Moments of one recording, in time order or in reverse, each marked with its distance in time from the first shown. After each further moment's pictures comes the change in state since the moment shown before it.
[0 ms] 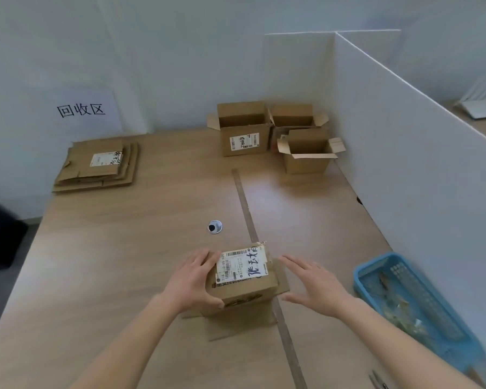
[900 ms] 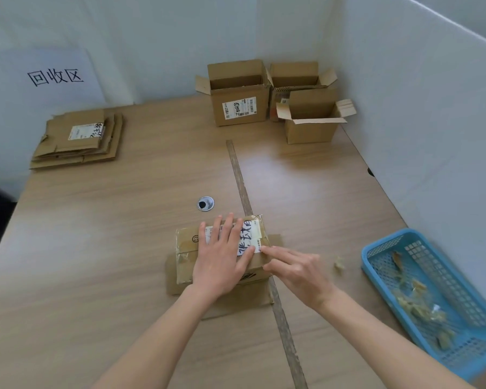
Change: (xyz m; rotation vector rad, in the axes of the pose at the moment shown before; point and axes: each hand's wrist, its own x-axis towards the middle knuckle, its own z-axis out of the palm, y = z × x) left_hand 0.053 0.080 0.062 0.150 0.272 -0.089; right_hand 0.017 -0.006 0.045 -0.057 0.639 -0.424
